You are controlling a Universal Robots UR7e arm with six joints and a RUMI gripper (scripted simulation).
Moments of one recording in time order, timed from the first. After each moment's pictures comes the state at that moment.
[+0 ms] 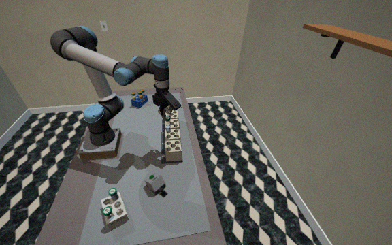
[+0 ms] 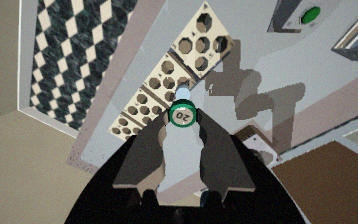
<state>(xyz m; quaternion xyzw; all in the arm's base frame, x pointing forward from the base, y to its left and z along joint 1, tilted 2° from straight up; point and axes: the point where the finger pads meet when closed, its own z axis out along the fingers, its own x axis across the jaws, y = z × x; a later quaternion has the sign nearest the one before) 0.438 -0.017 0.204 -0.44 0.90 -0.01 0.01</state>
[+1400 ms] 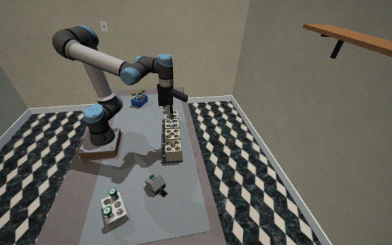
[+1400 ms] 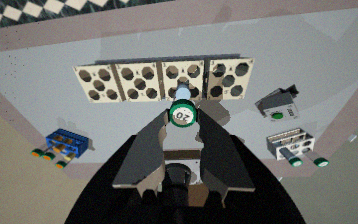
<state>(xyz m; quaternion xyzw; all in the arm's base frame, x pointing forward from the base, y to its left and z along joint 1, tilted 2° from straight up) 0.460 0.011 0.204 -0.75 0.67 -0.01 0.01</state>
